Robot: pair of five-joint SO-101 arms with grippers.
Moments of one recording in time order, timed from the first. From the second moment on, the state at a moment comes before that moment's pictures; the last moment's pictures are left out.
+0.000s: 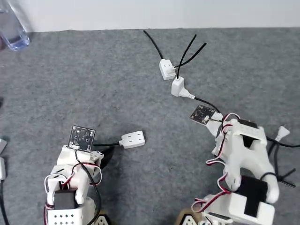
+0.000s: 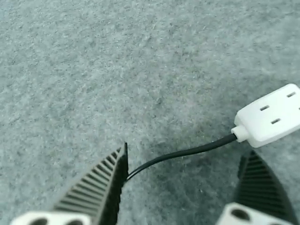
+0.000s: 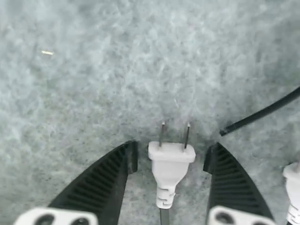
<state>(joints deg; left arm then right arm) -7.6 -102.2 96.9 59.9 -11.1 16.1 -3.3 45.0 51.3 69.5</state>
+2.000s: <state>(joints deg) -7.6 -102.5 96.9 55.1 -3.0 -0.1 -11.9 28.2 77.3 43.3</state>
